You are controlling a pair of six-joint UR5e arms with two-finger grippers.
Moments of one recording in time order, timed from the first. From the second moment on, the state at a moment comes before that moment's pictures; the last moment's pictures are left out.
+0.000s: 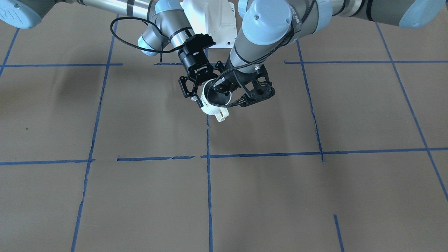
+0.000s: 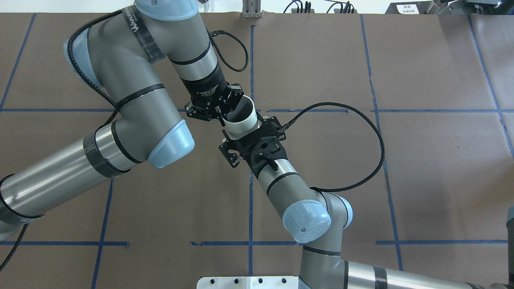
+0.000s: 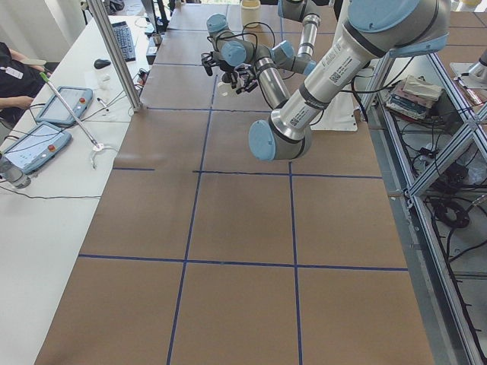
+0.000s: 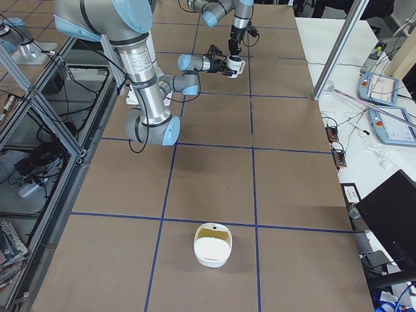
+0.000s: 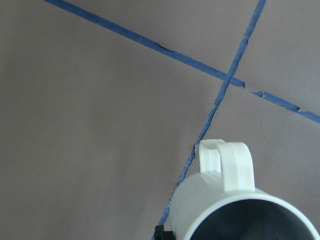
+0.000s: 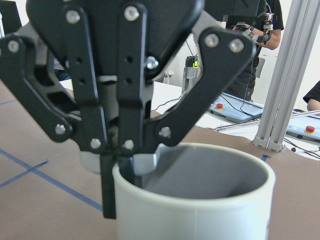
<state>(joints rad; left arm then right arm) -0.73 -2.43 -1.63 -1.41 -2.27 -1.46 0.24 -0.96 1.51 -0.54 0.84 0.58</state>
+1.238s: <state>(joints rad) -0.99 -2.37 -1.47 -1.40 -2.28 -1.03 0.26 -0.96 1.52 -0.52 0.84 0.59</state>
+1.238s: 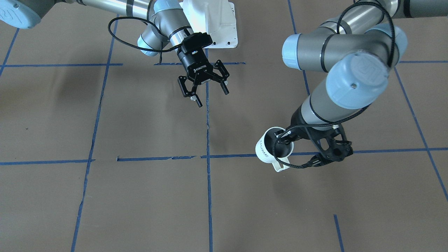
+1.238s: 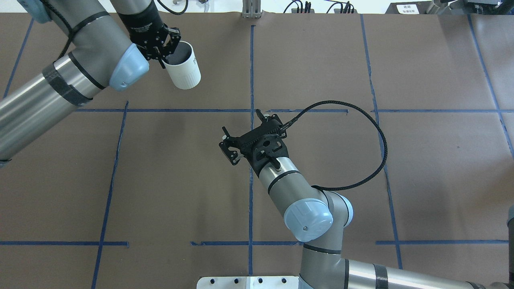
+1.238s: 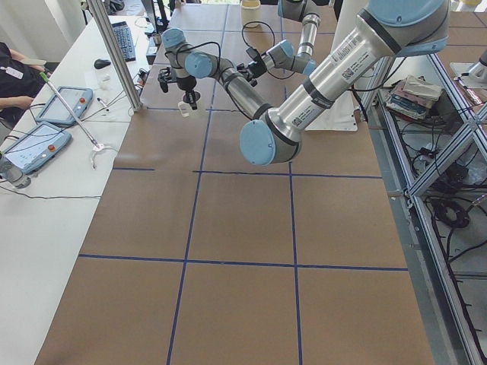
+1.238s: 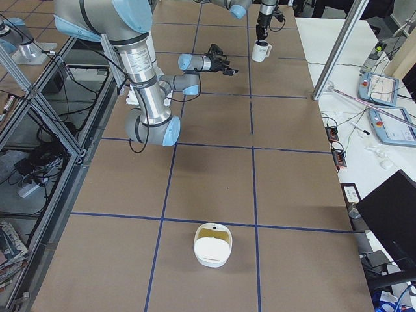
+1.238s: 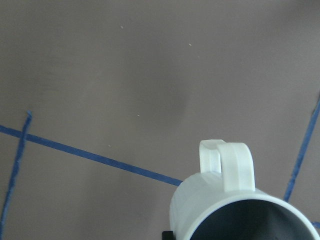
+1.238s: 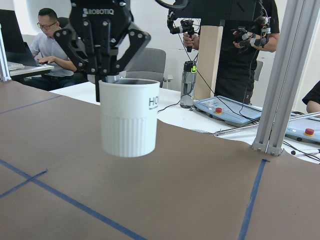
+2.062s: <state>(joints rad) -1.15 -1.93 -1.82 -1.38 -2.28 -0.60 0.57 -0.97 1.62 -0.98 1.35 0.74</state>
